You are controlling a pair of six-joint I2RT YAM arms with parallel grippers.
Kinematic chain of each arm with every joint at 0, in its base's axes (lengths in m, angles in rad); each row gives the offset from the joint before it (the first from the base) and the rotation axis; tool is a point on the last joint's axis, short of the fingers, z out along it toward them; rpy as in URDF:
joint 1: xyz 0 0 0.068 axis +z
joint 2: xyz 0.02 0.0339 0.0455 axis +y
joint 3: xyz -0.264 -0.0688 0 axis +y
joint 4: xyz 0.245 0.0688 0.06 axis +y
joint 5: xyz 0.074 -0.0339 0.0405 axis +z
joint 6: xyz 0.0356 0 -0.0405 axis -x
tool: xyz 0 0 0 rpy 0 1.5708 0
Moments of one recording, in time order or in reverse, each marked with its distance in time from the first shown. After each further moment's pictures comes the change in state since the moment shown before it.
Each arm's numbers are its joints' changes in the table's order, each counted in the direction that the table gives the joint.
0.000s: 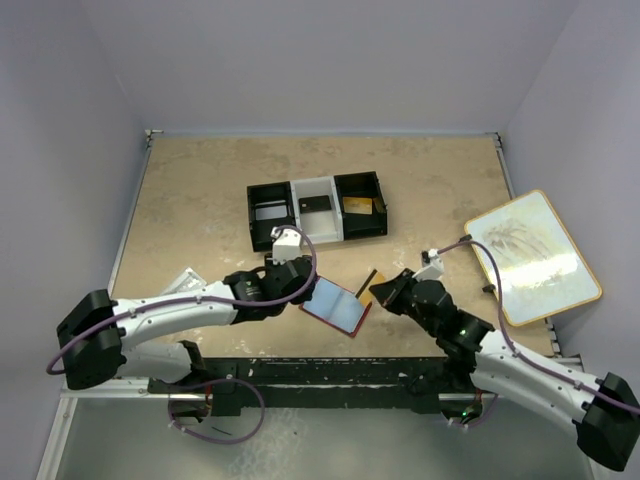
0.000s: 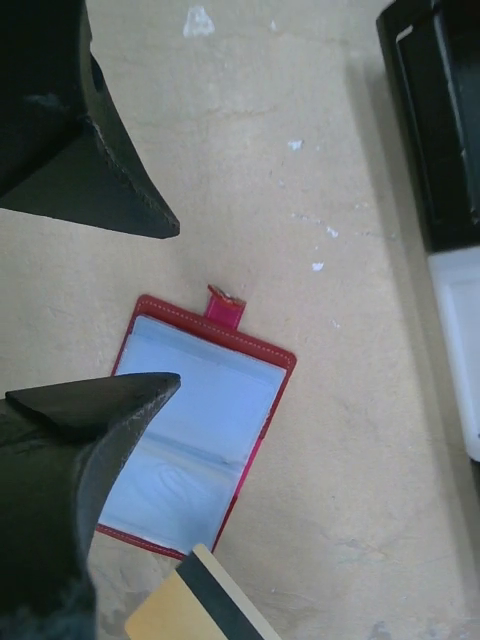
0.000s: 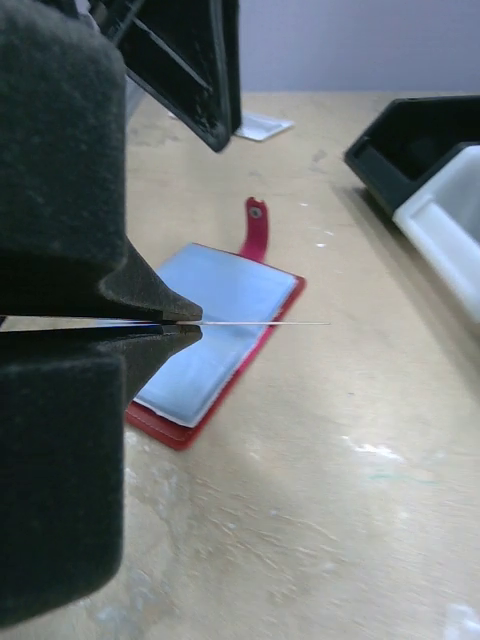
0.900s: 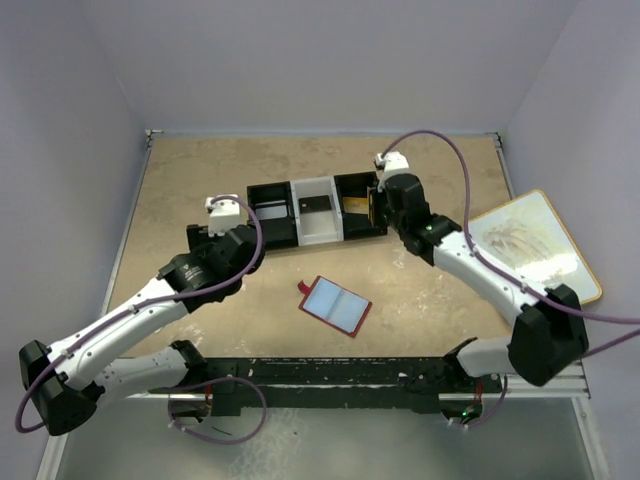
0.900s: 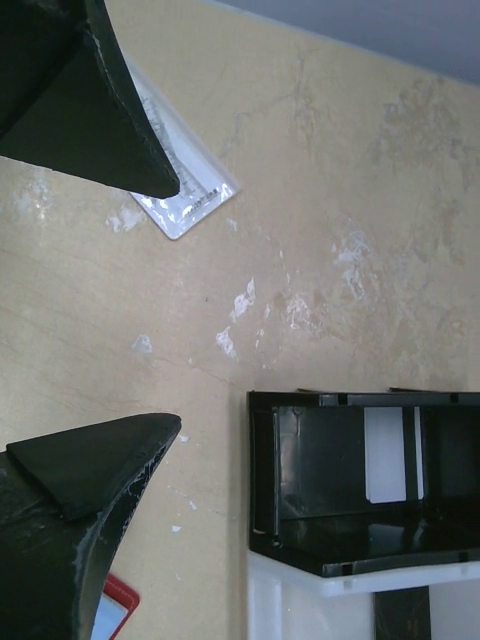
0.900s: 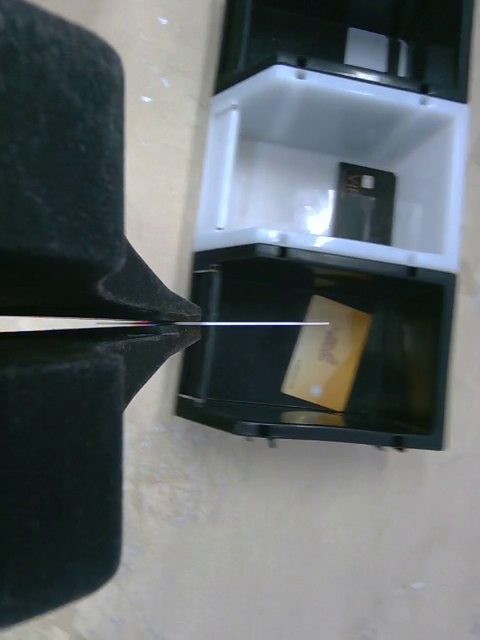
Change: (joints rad) left arm 0.270 -0.294 -0.148 0.397 0.275 -0.232; right arm -0.274 0.667 -0.763 0.158 0.029 0.859
